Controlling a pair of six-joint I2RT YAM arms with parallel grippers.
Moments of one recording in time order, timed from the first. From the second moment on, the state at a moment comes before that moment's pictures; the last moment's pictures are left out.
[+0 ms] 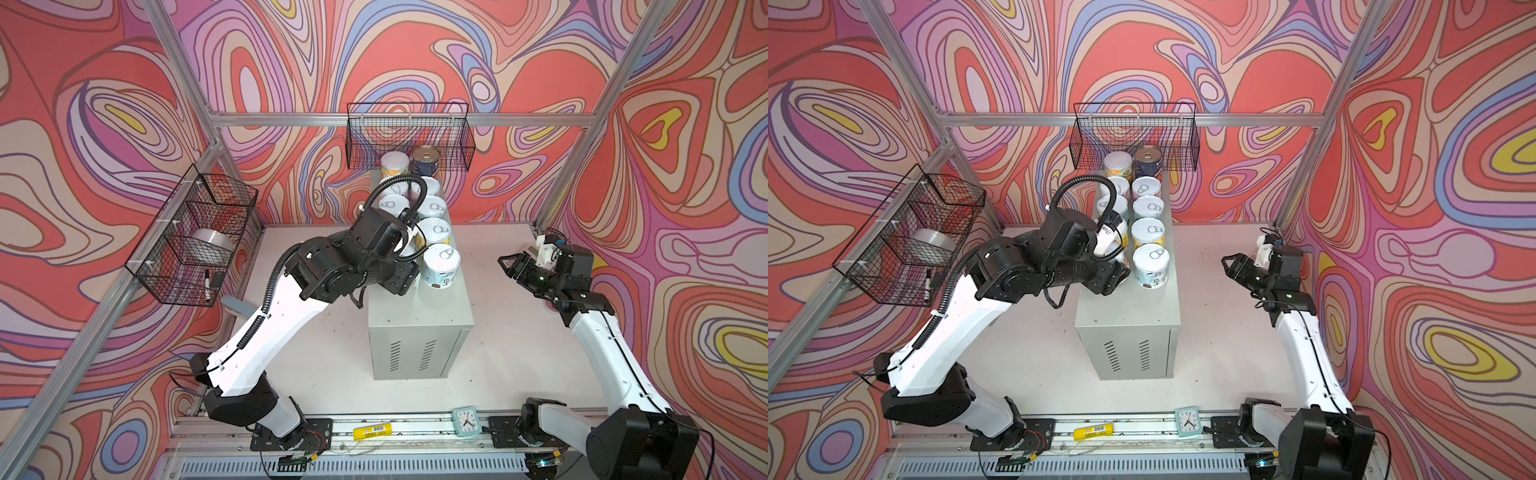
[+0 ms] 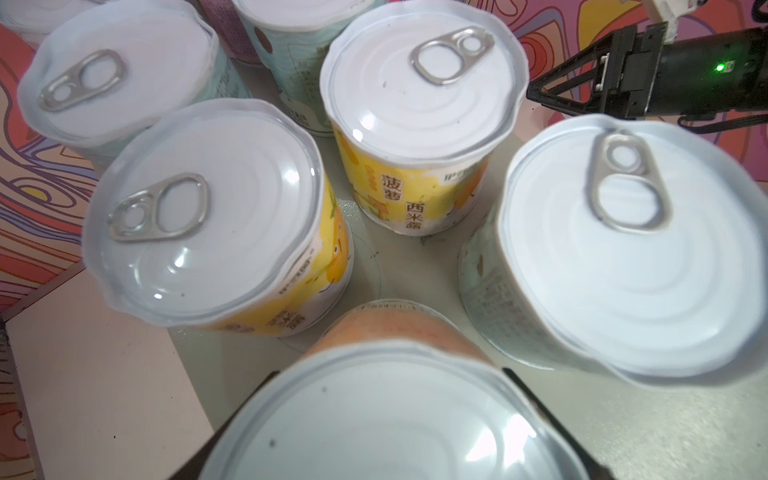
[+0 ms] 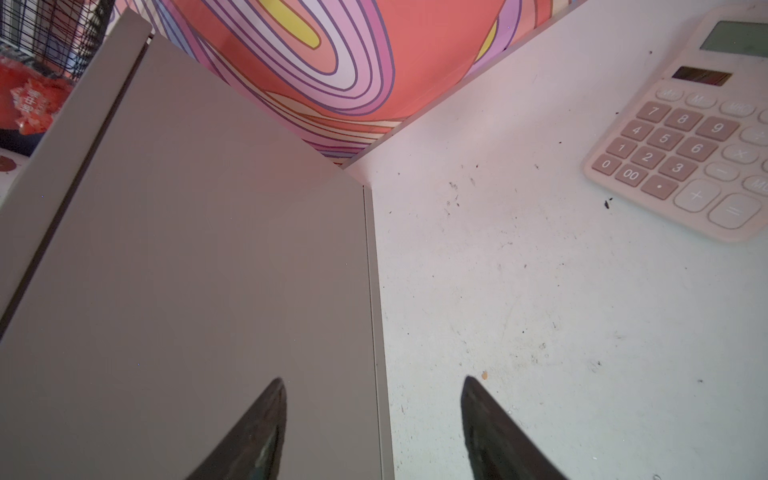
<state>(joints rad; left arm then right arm) -0.90 1.57 2.11 -1.28 -0.21 -0.15 -0.15 1.14 0.97 -0.38 -0.47 0.52</state>
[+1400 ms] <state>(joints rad) -0.90 1.58 2.19 -1.20 -0.29 -0.11 -0.01 0.94 1.21 -0.44 -0.69 0.60</state>
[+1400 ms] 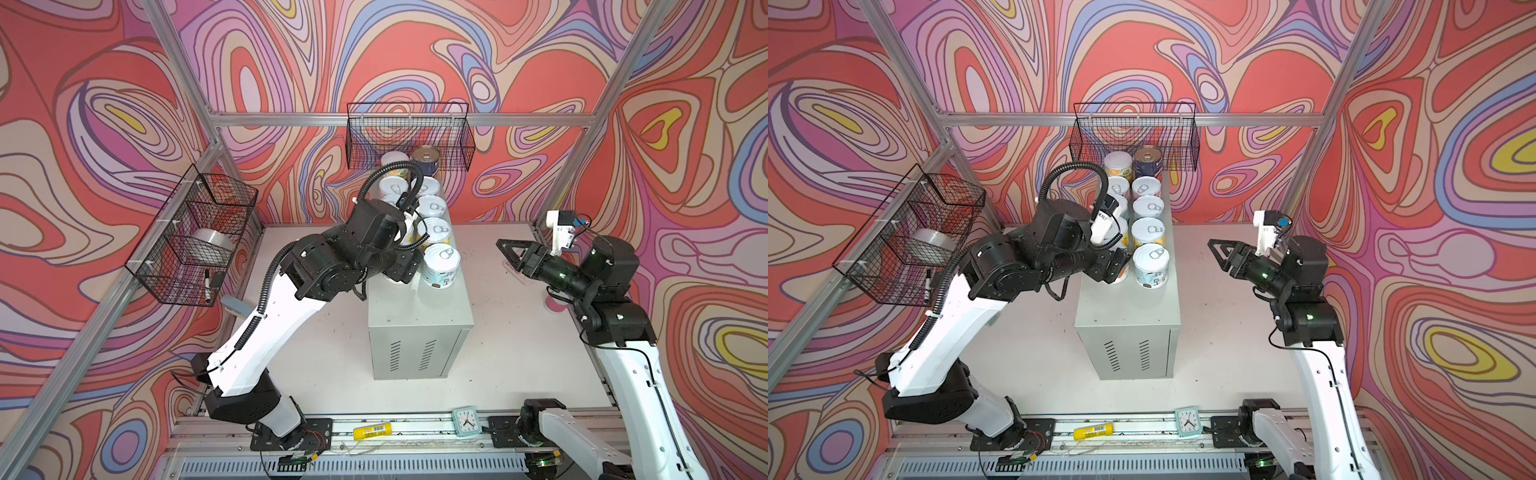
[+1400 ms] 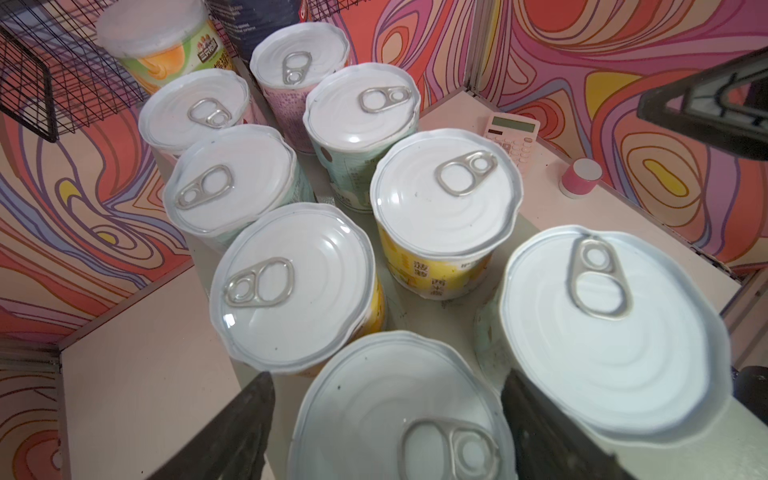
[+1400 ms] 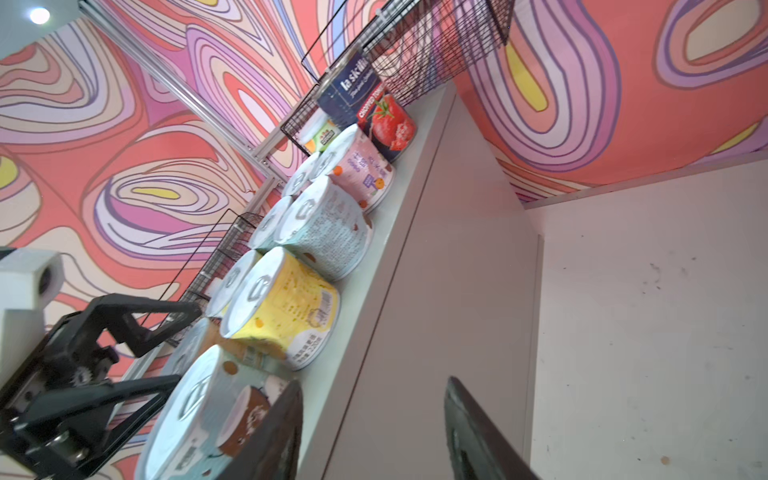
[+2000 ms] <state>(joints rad) -0.90 1.35 2.00 -0.99 -0.39 -0.09 0.05 0.88 1.19 -0.29 -0.91 0.72</state>
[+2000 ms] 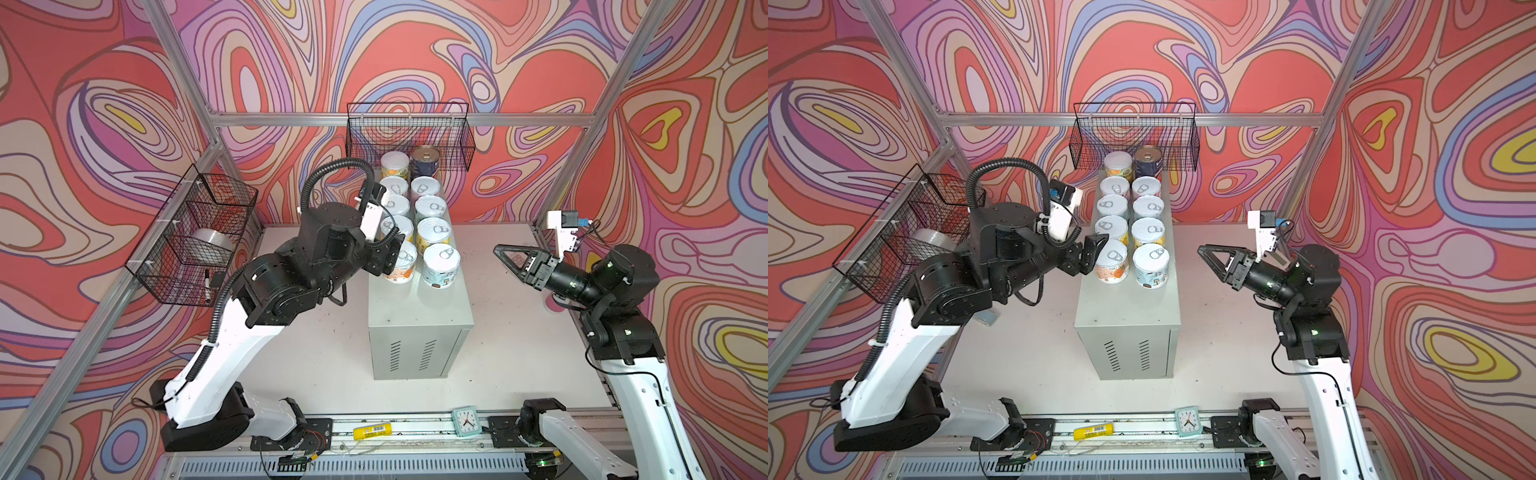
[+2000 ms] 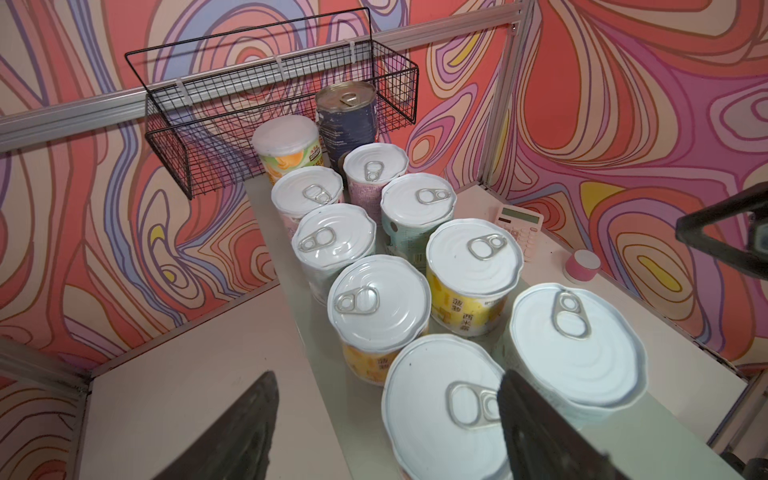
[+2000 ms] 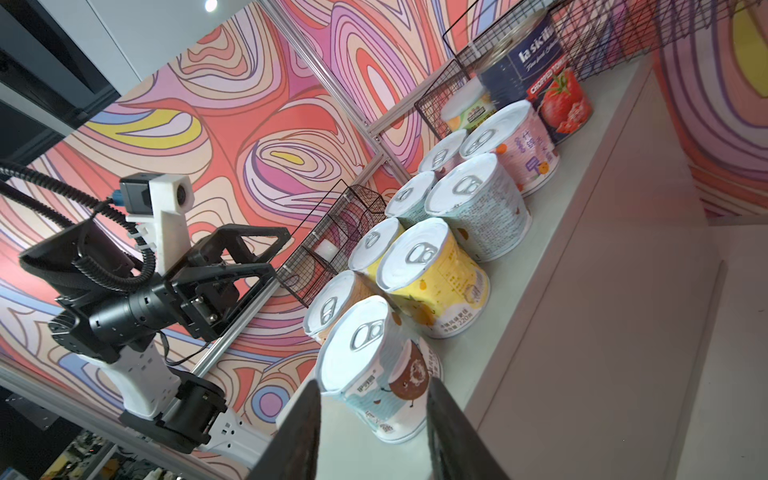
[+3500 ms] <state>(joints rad) -0.52 1.01 1.39 -0.83 -0.39 -0.24 0.34 1.13 1.33 -0.54 -0.18 0.44</state>
